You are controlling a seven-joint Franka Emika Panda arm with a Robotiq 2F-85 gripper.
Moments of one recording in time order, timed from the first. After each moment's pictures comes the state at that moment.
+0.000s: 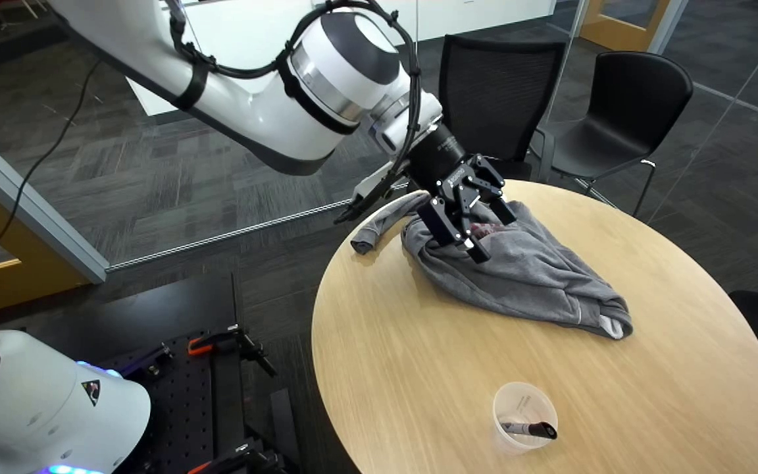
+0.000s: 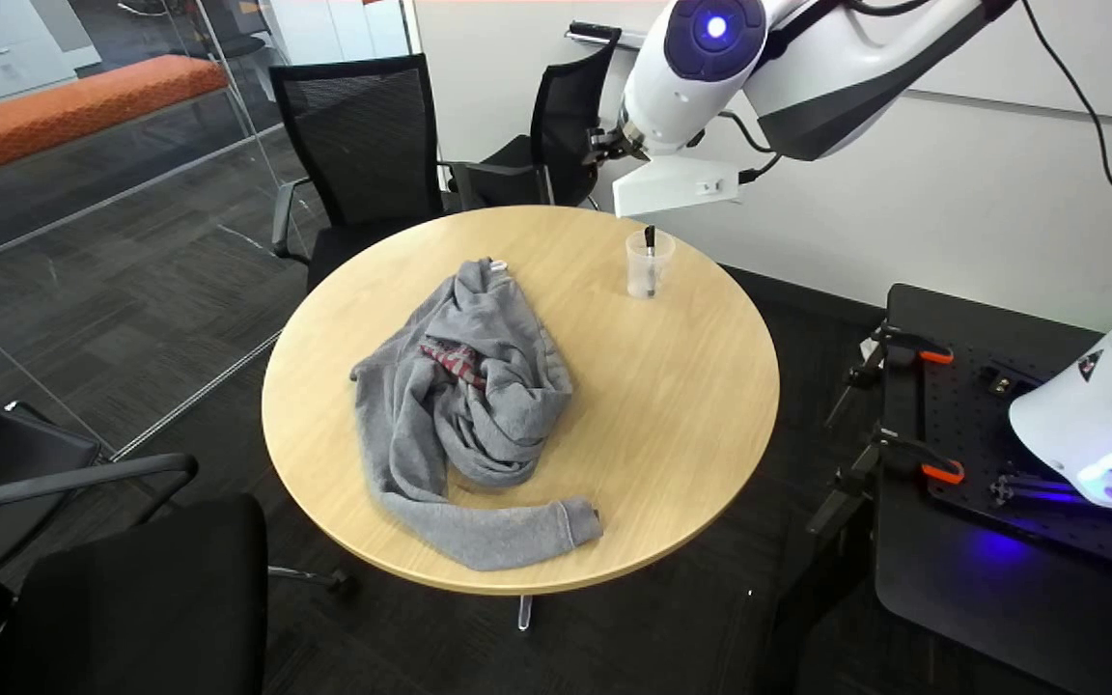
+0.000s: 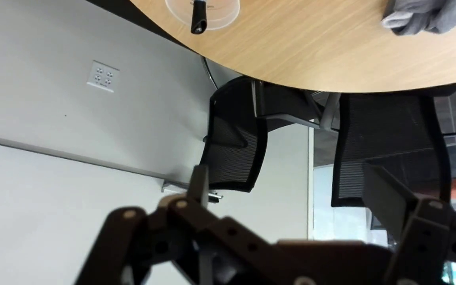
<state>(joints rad) 0.09 0.19 0.03 -2.17 -1.28 2.27 1.98</state>
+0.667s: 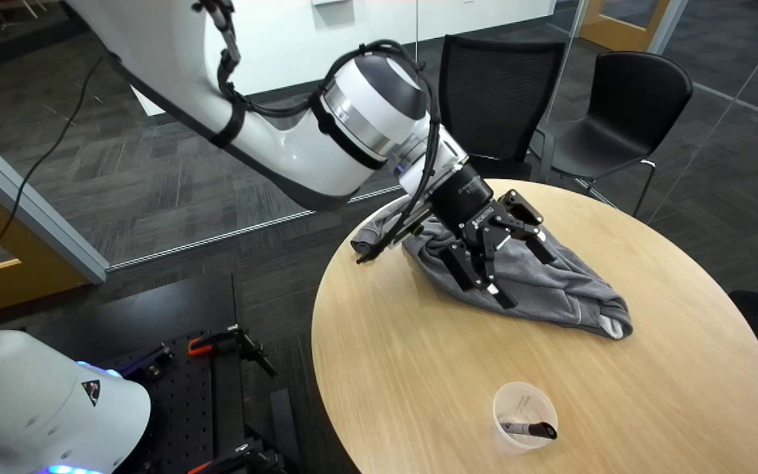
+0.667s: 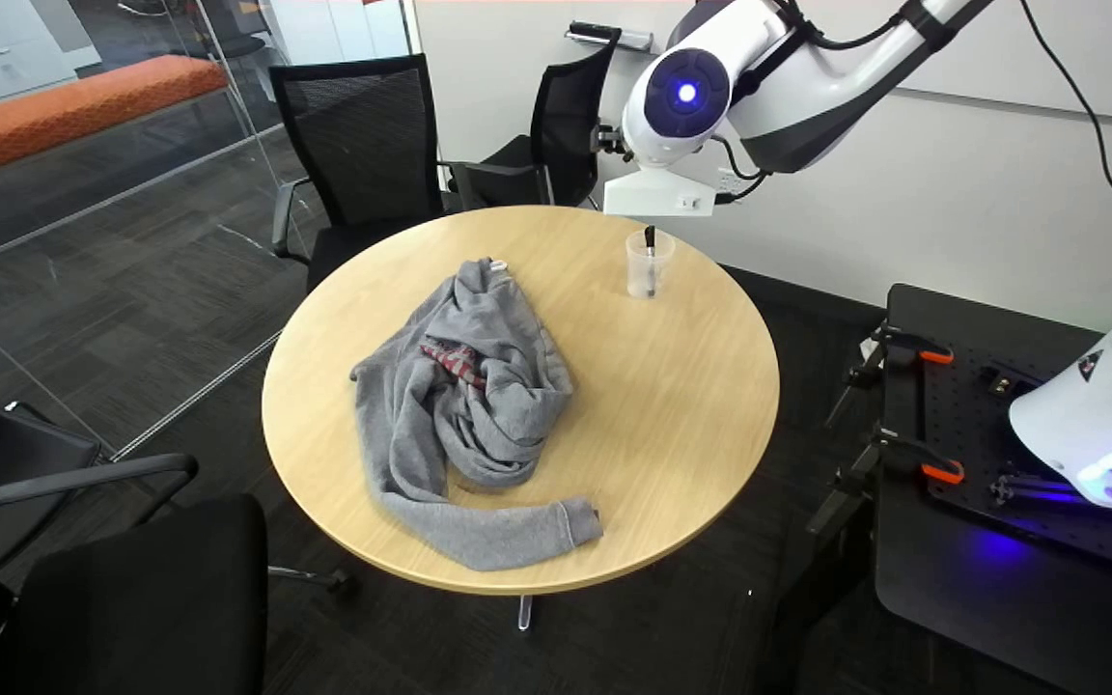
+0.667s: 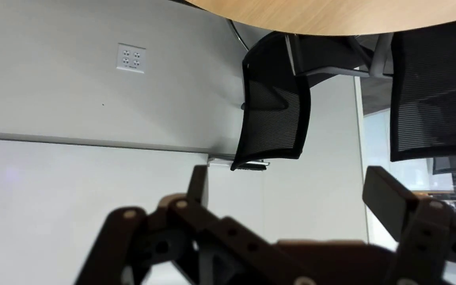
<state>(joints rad) 0.05 0.29 0.00 -2.13 -1.43 2.19 2.27</state>
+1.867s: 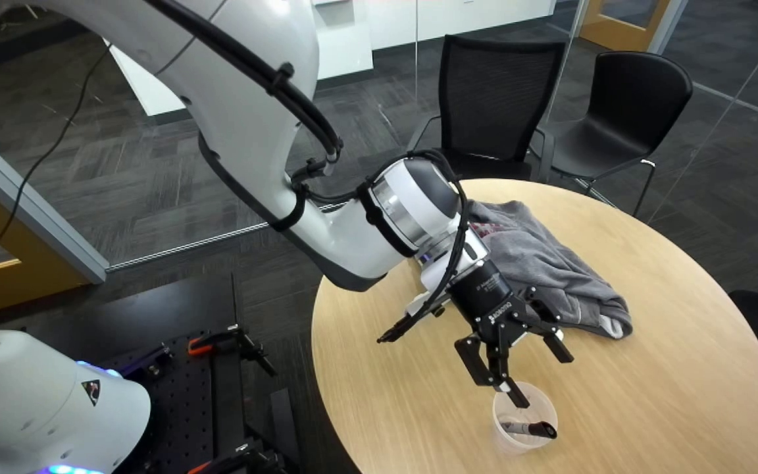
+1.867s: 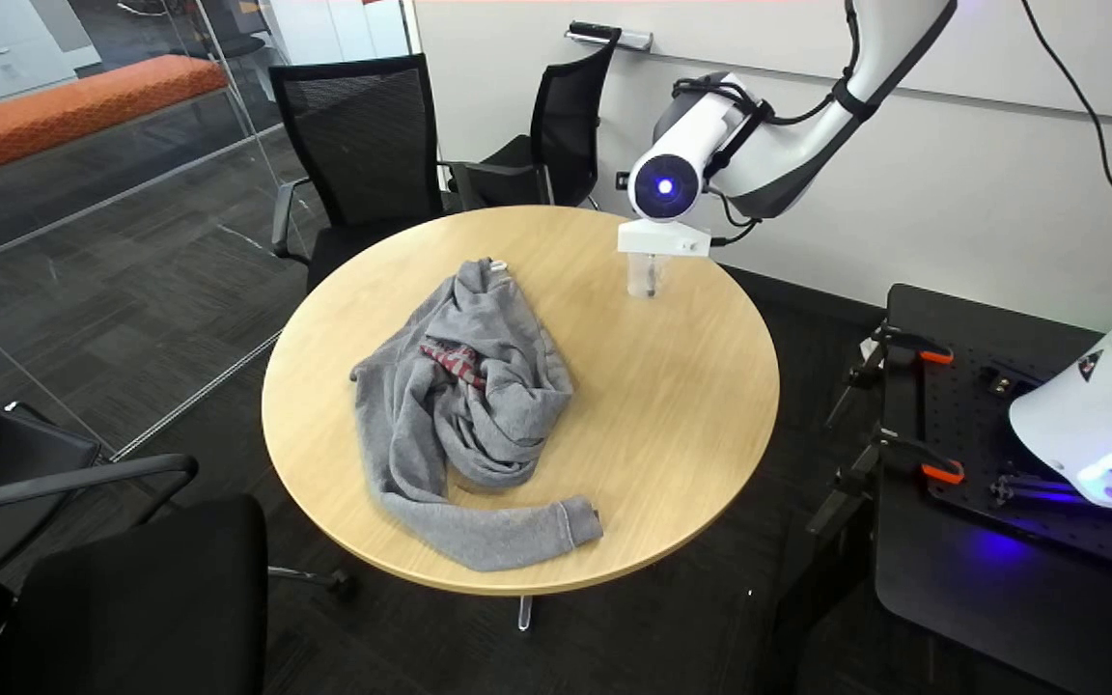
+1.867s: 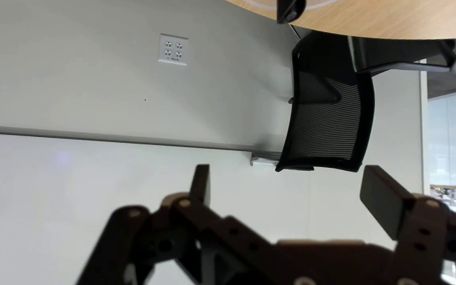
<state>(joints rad) -0.03 0.53 -0.03 -2.05 -1.57 2.13 2.45</state>
